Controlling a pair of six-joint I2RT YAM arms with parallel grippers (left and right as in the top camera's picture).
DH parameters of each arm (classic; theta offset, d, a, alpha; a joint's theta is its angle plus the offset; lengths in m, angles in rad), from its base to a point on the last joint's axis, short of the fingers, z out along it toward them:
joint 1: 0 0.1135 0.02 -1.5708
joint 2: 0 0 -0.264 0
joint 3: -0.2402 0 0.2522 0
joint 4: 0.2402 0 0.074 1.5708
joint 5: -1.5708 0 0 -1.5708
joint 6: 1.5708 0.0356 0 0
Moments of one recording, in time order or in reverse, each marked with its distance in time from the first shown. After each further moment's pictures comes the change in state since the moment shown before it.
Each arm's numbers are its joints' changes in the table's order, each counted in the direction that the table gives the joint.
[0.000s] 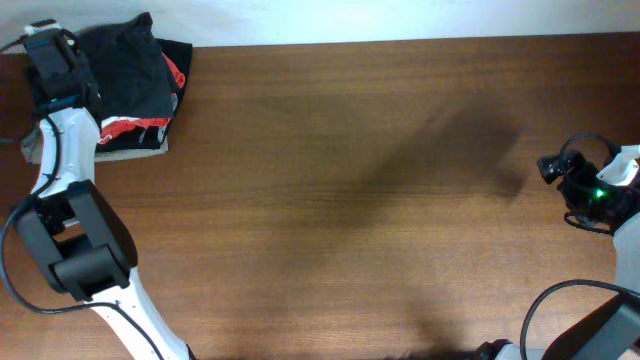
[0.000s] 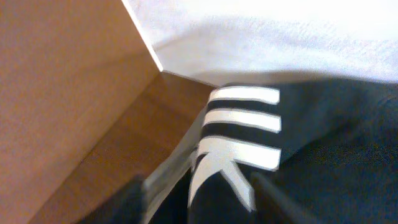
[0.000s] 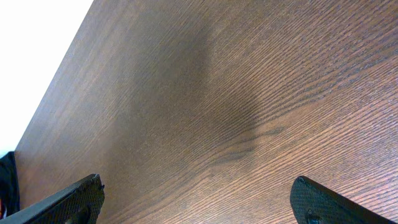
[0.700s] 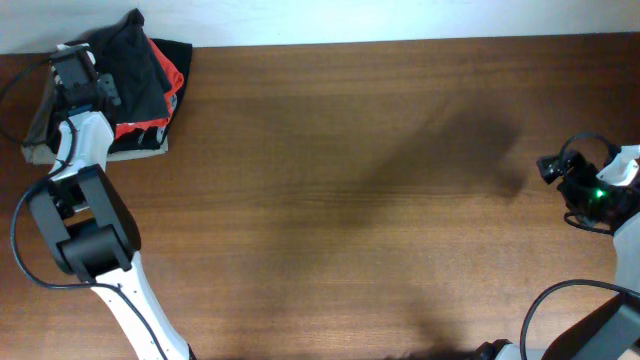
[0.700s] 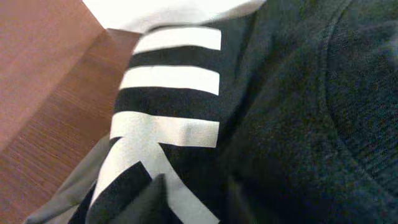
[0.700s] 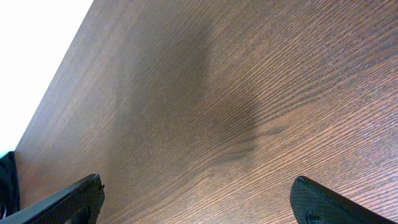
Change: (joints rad) left arm -0.006 0.141 -0.019 0.006 -0.093 0.016; right arm 0.000 0.000 0.000 0.000 0.000 0.001
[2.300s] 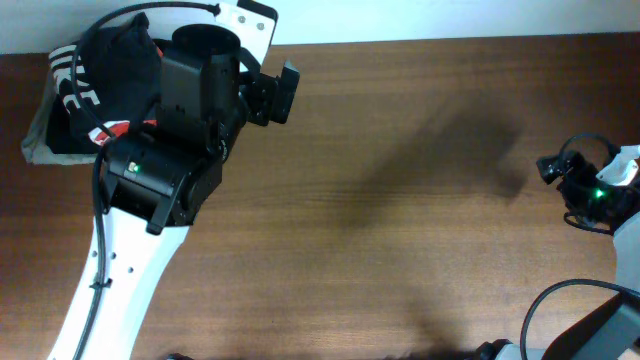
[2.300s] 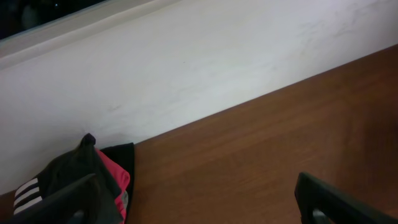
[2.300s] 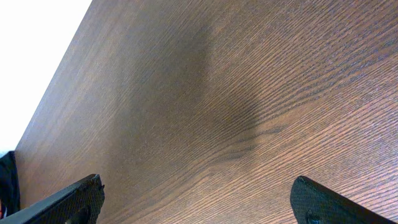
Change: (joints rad) left arm -0.764 -0.856 -0.005 0.698 -0.020 -0.001; right arm 0.000 0.002 0.000 0.003 0.000 0.000
